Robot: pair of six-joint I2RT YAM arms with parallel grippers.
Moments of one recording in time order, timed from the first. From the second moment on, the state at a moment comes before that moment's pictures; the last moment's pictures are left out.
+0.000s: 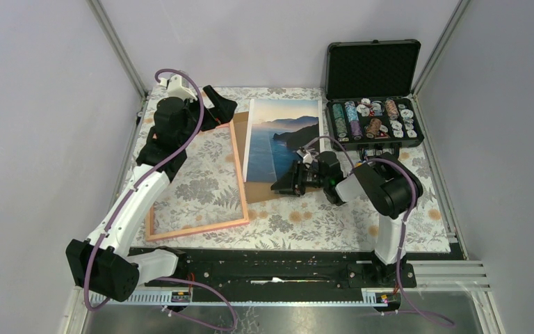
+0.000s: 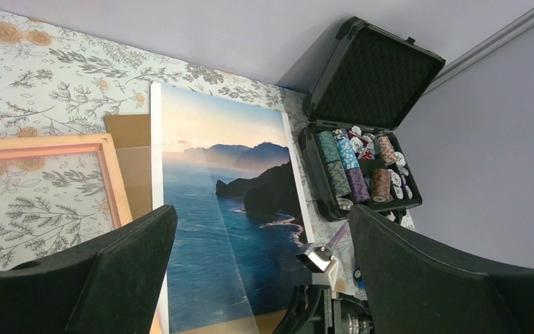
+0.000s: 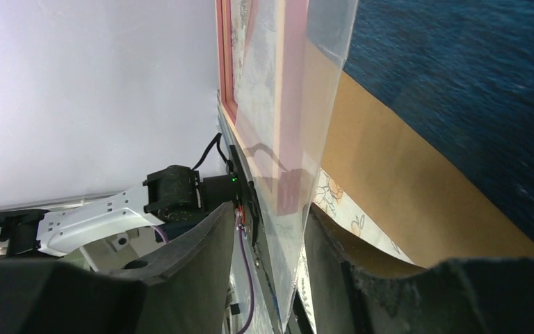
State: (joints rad) left arm -0.31 1.19 1.15 -0.12 0.06 -0.59; right arm 0.49 1.93 0.64 0.87 -0.85 1.10
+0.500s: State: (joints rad) left arm -0.31 1.19 1.15 -0.11 0.07 -0.60; right arm 0.57 2.05 0.77 0.94 -0.75 1.22
